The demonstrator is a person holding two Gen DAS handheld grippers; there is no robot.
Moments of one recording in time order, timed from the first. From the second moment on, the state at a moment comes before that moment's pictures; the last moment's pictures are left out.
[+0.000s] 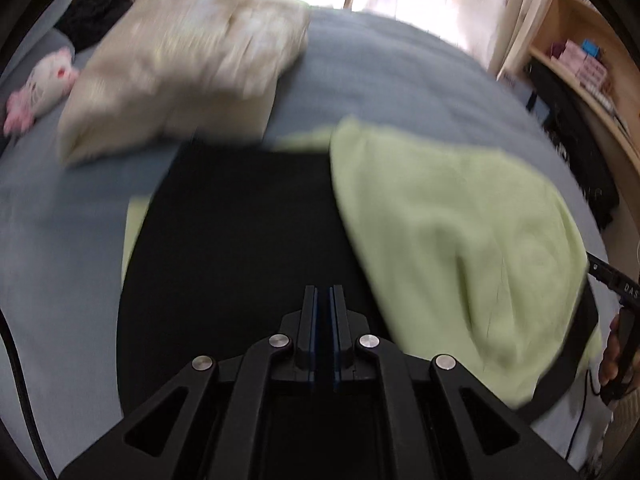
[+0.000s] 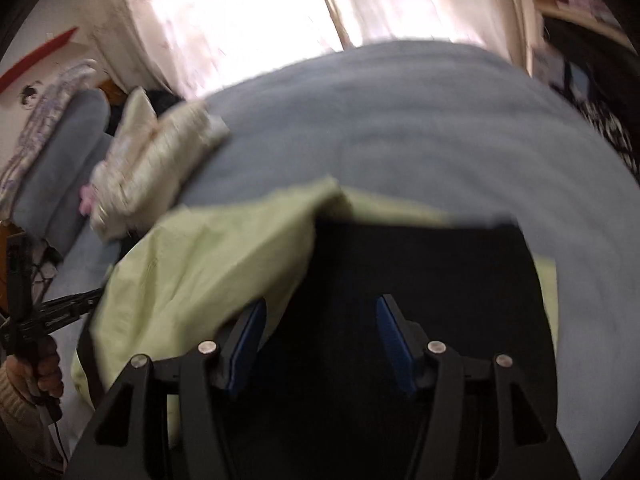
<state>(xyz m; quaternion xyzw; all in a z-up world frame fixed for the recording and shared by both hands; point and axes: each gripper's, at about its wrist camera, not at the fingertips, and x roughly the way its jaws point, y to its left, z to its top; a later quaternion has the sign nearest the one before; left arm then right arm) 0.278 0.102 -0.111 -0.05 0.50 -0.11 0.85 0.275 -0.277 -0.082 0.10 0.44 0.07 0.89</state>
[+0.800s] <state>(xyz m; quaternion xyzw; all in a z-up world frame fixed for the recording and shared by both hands) 0.229 0.073 -0.118 -0.19 0.52 -0.23 0.80 0.214 -0.226 -0.107 0.21 0.50 0.11 0.83</state>
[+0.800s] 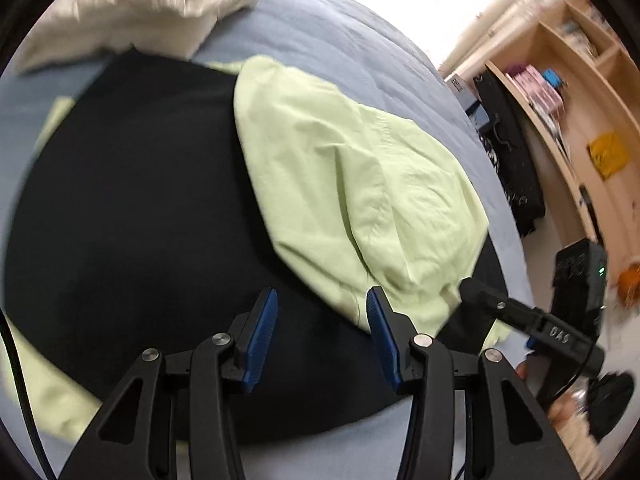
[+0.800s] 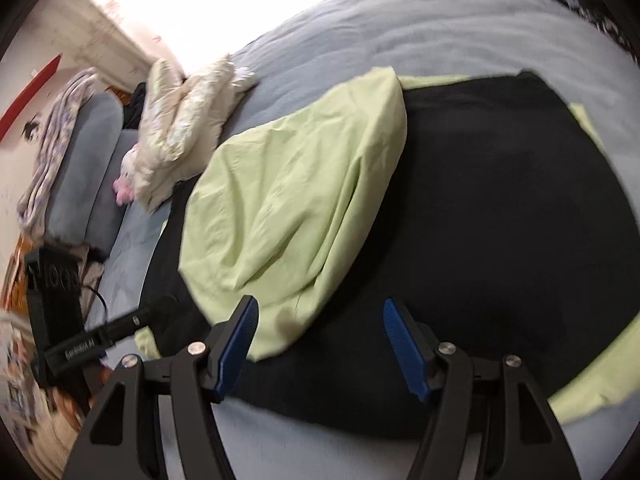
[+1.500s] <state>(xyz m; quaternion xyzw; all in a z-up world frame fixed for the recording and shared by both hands) 0.216 0.051 -0.115 -0.10 0.50 -0.14 0.85 0.199 -0.219 -0.133 0.28 0.54 0.07 0.79</state>
